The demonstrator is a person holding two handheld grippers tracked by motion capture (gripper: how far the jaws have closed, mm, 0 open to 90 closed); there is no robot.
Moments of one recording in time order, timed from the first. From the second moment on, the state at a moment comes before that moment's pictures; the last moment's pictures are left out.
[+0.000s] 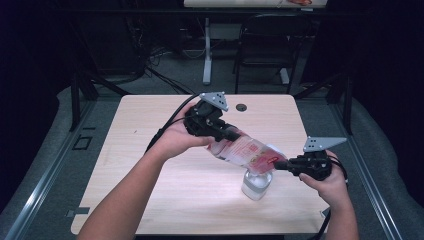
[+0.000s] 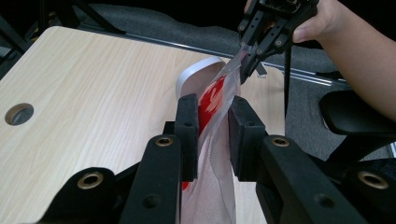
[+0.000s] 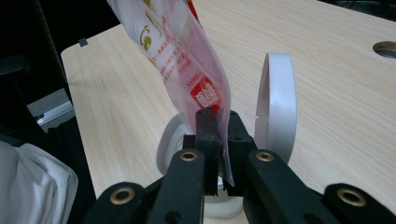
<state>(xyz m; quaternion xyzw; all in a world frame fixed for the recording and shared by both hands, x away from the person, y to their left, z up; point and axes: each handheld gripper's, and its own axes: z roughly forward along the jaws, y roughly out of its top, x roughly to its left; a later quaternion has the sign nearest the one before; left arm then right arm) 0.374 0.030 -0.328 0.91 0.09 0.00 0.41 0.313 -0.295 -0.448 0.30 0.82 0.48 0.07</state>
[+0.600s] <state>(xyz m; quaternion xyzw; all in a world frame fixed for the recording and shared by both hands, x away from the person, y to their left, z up) 0.374 0.029 -0.327 0.91 0.09 0.01 0.41 0.314 -0.294 -0.448 0.30 0.82 0.48 0.07</state>
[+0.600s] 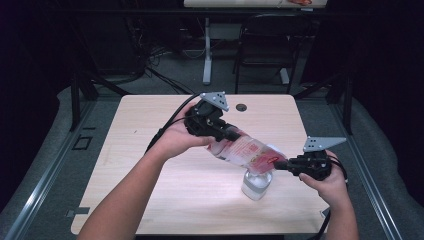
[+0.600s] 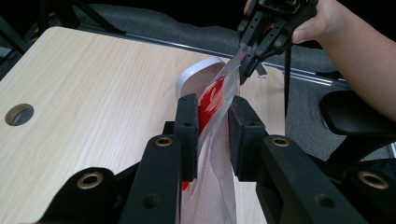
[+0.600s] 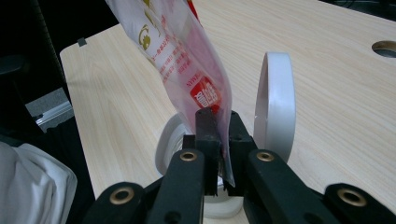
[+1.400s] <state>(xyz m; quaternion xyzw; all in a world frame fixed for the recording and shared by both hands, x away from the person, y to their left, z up) 0.374 0.030 -0.327 0.91 0.09 0.01 0.41 0.312 -0.294 -0.447 0.29 0.82 0.48 0.06</state>
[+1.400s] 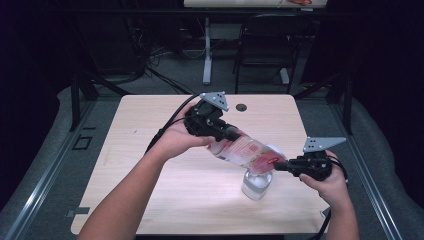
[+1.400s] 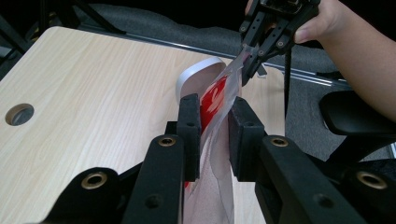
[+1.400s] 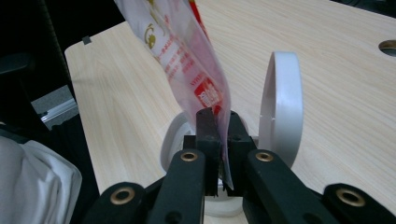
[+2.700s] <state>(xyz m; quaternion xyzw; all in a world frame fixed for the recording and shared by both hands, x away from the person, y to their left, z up) 0.372 0.074 -0.350 0.89 0.12 -0.01 0.43 0.310 -0.271 -0.435 0.27 0.82 0.50 0.07</state>
